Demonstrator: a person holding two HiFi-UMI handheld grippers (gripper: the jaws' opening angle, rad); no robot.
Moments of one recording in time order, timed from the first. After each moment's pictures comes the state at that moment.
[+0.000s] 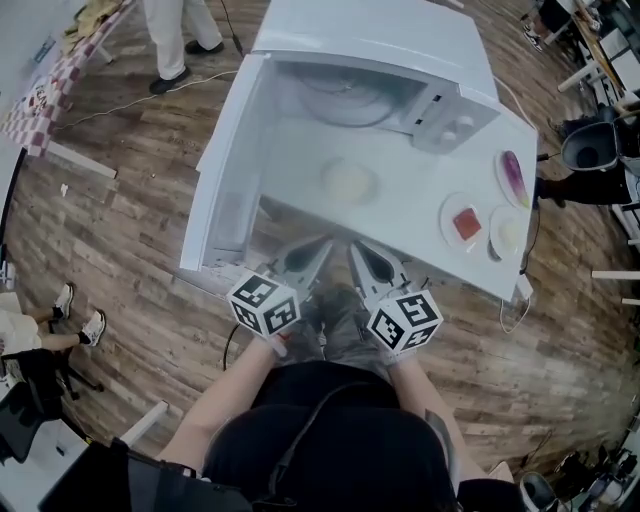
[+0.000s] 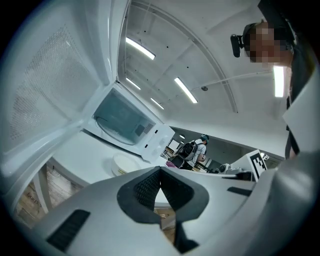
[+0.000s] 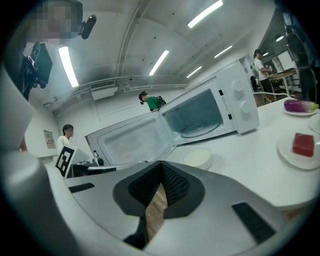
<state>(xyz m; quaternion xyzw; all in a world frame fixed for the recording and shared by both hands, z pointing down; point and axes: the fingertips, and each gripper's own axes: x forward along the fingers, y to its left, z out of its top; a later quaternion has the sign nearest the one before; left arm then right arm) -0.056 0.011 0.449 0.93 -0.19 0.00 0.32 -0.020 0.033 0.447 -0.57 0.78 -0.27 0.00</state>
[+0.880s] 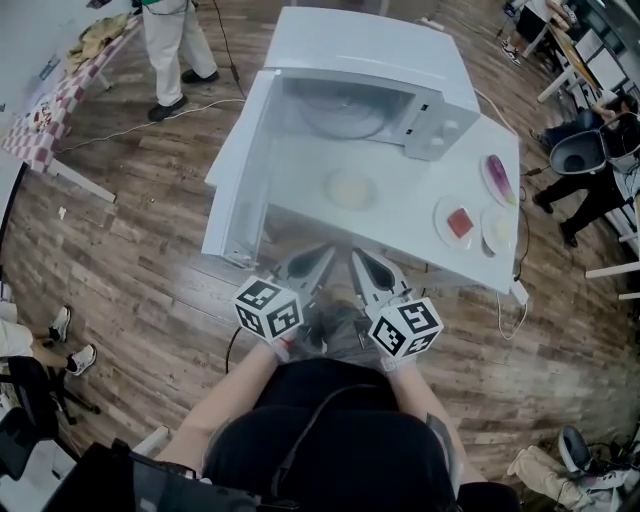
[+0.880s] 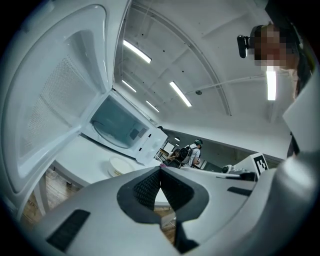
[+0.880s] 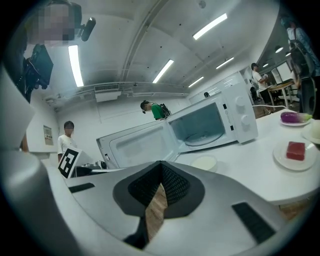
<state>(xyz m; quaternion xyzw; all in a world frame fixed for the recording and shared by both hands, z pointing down) -0.073 0.033 0.420 0.93 -0.17 -0.02 0.32 -0.040 0.058 0.409 -0.59 0.78 -0.22 0.02</state>
